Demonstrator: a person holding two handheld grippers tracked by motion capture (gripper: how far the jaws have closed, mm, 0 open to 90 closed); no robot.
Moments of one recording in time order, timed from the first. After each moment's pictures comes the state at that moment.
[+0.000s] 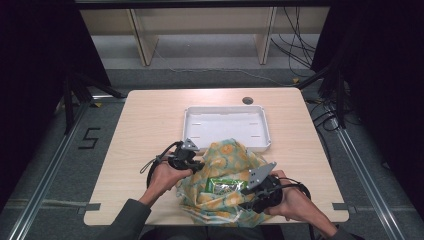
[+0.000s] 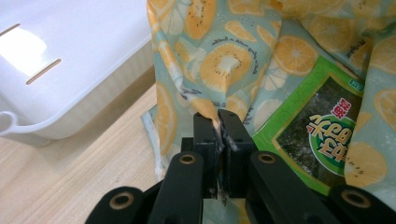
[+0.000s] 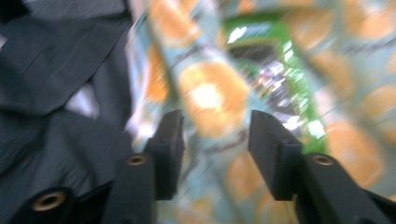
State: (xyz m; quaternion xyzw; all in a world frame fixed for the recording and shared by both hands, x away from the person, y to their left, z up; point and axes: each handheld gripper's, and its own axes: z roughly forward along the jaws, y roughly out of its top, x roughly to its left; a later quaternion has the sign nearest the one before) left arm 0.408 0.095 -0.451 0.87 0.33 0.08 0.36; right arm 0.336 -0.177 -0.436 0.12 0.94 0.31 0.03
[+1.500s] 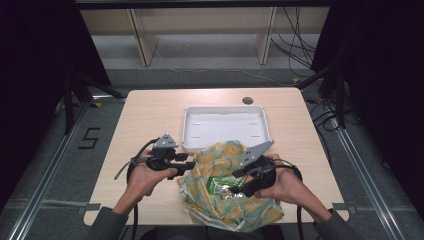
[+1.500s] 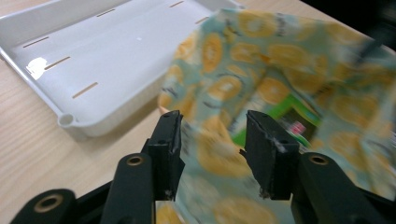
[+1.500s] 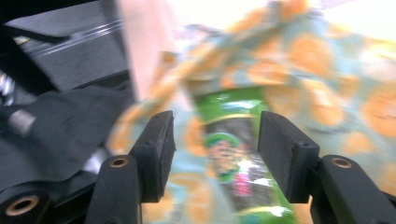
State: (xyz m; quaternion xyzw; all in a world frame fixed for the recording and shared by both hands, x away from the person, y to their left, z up) left arm 0.360 0.143 -0.401 0.83 0.34 0.09 0.43; right arm 0.366 -0.161 -0.396 0.17 0.92 0.35 0.00
